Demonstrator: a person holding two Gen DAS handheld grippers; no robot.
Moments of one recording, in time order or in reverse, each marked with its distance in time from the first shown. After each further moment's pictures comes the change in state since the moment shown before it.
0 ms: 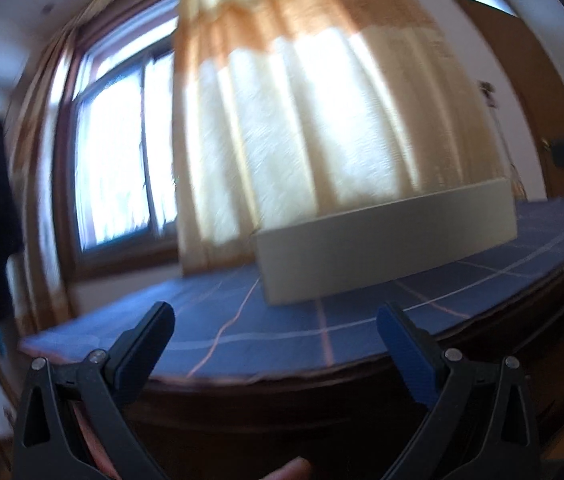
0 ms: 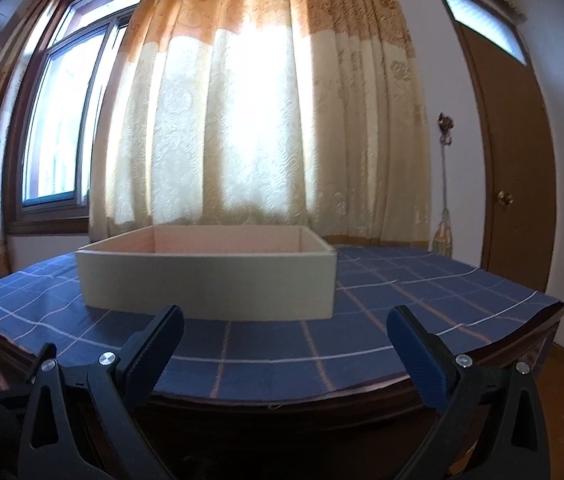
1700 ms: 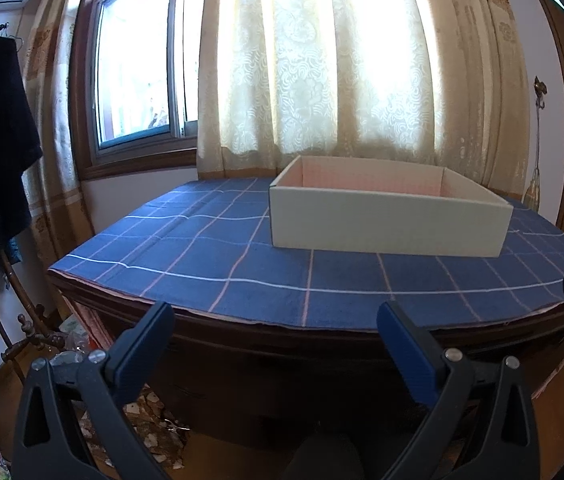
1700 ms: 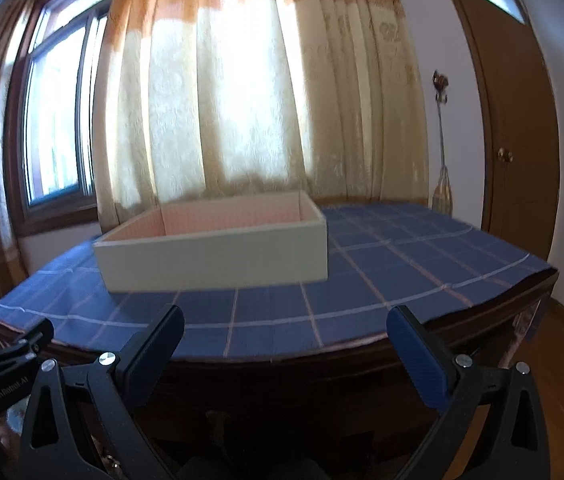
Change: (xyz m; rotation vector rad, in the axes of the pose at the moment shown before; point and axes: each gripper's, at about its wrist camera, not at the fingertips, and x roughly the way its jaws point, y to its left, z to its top) left arm -0.027 0.018 0.081 -0.223 0.456 0.051; right arm -0.022 -0.016 0.019 0.077 0.198 0.054
